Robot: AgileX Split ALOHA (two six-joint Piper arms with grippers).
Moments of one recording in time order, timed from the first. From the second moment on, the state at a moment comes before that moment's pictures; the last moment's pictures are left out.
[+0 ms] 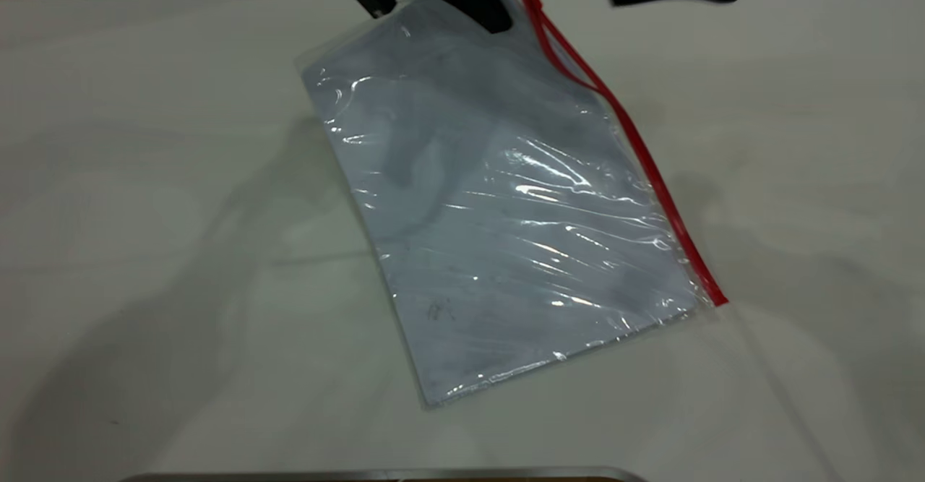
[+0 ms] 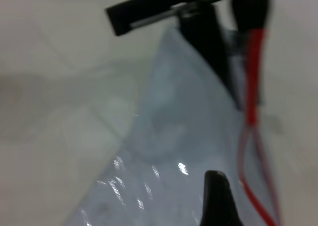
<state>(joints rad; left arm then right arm) -0.42 2.44 -1.97 -0.75 0.97 2.08 0.21 1.80 -0.83 1.65 0.59 -2.12</state>
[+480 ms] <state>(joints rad) -0.42 2.49 -1.97 -0.85 0.95 2.12 0.21 1.99 -0.92 1.72 0.69 -2.12</state>
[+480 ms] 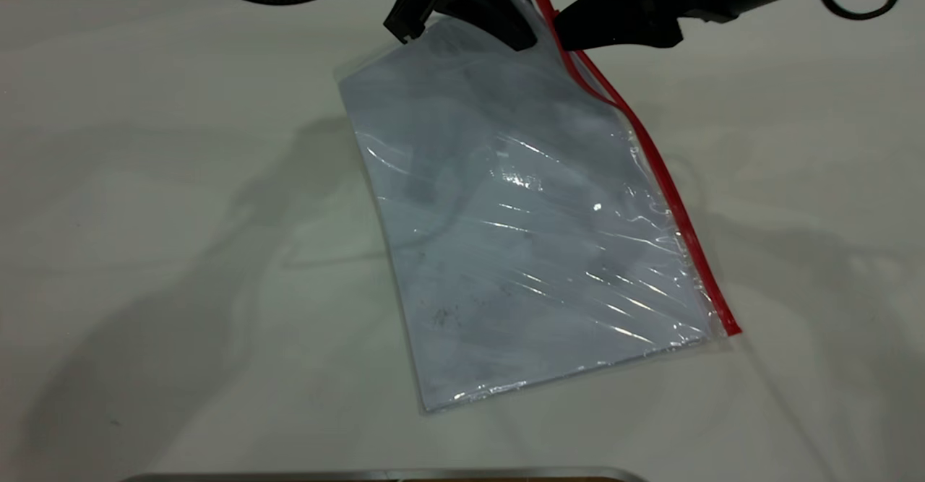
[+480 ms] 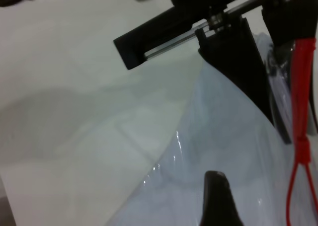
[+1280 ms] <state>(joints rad) -0.46 2.49 -1.97 -0.88 0.95 2.12 0.21 2.03 -0.96 1.77 0.70 -2.12</state>
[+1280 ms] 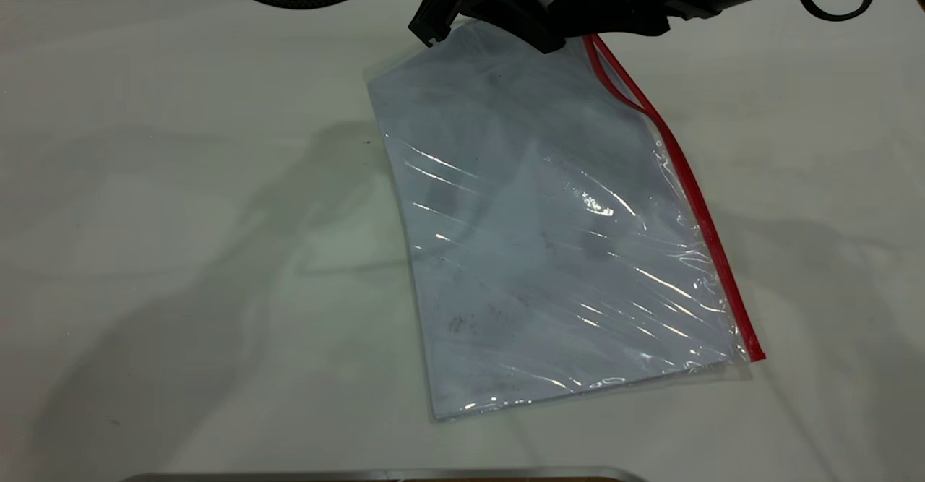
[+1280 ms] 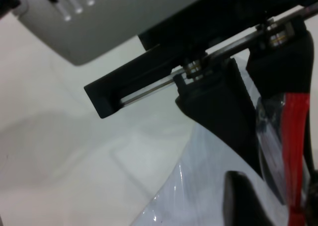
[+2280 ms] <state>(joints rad) -0.46 2.49 -1.97 -0.91 0.93 2.12 0.21 2.03 -0.96 1.77 0.57 -2.12</state>
